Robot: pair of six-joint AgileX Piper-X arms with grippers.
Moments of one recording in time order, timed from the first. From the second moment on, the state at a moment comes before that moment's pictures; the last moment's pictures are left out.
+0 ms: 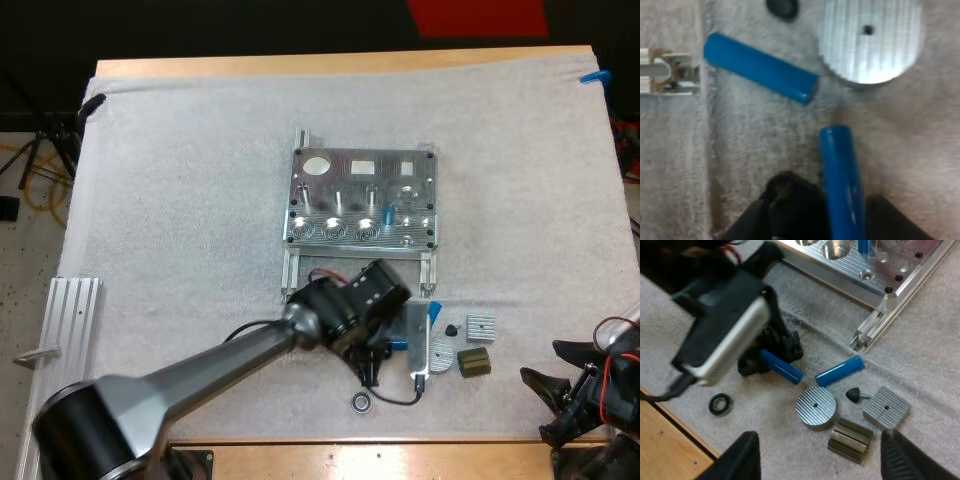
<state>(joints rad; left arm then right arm) -0.94 1.57 -0.98 0.72 0.09 -1.12 0.66 0.41 -0.86 1.26 -0.09 -1.77</state>
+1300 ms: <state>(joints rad) -0.94 1.61 -1.14 1.01 0.04 -1.12 0.66 0.41 -0.86 1.26 -0.09 -1.75</state>
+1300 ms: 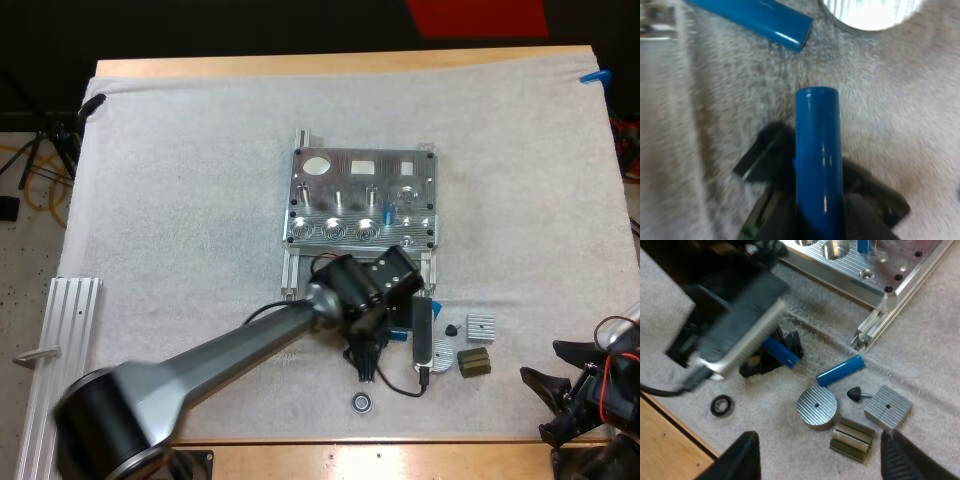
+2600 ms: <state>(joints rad) -0.88 0.98 -1.14 1.10 0.29 -1.12 0.66 0.84 -0.86 0.59 -0.69 -1.30</state>
